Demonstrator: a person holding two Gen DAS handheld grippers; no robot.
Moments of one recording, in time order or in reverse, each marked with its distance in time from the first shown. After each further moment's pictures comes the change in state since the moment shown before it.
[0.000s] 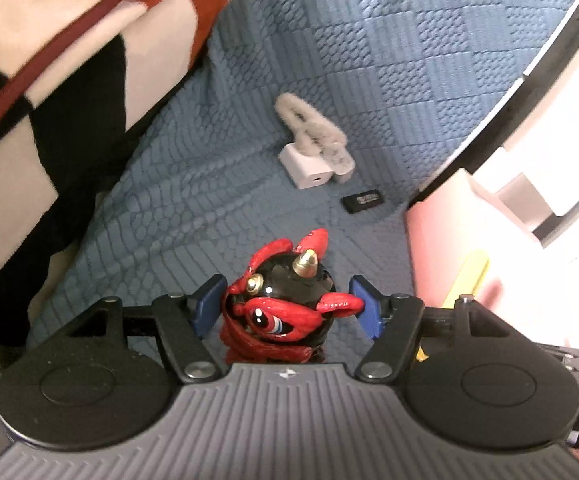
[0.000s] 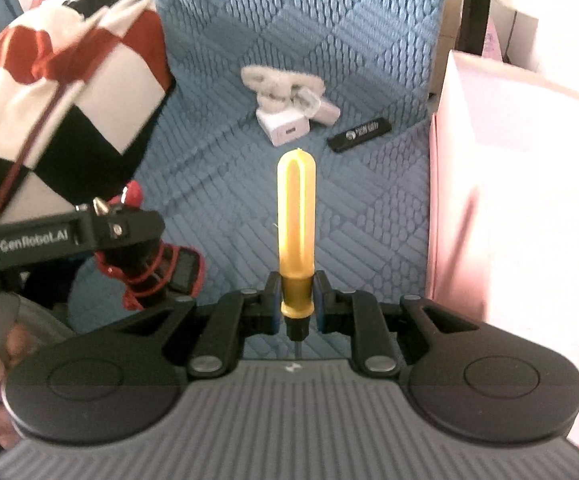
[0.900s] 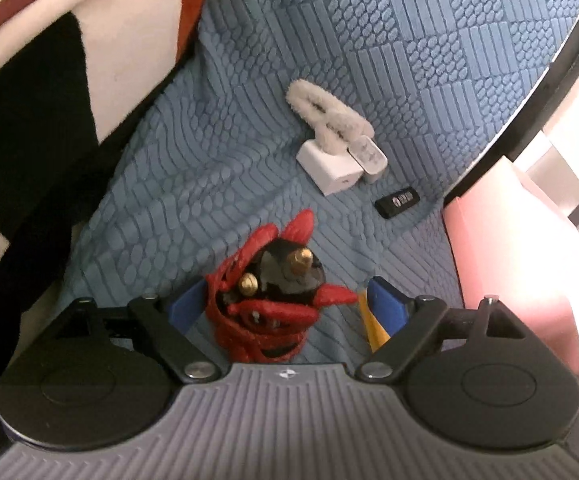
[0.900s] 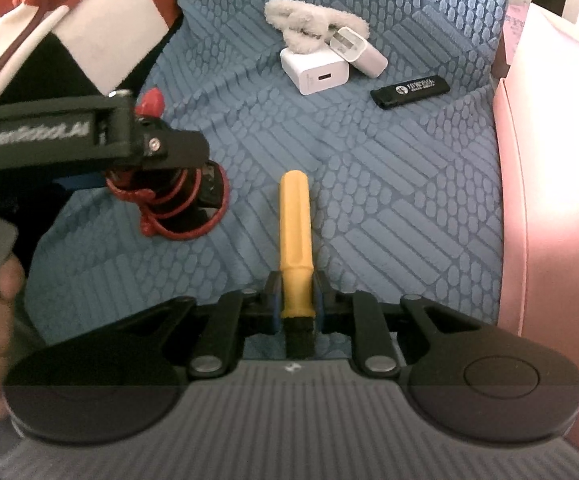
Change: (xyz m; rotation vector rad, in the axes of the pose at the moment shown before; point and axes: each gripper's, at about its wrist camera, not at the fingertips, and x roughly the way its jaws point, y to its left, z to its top) left arm 0.071 0.012 0.018 0.071 0.005 0.050; right arm 0.091 0.021 -0.015 -0.084 0.077 0.015
